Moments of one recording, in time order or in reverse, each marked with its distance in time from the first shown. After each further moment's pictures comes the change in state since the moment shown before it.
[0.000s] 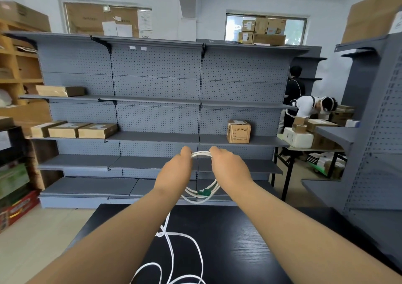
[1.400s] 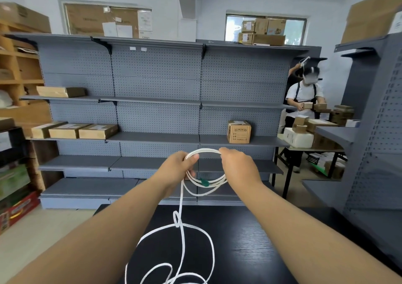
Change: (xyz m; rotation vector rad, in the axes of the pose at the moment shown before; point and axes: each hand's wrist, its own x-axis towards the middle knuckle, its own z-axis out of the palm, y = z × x) left_hand 0.008 -0.010 -0.007 -0.982 -0.245 -0.167; right_hand -0.003 0.019 0.001 -0.044 0.057 0.047
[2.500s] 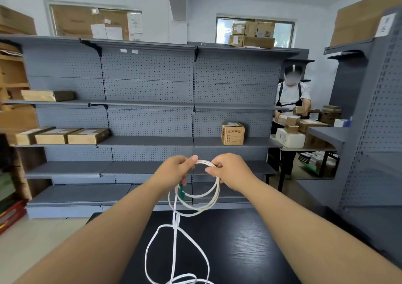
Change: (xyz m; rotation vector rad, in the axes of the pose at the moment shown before) left_hand 0.012 -0.002 -0.009 0.159 -0.037 0.077; right_hand 0.011 -0.005 -0.004 0.523 -0.254 0.104
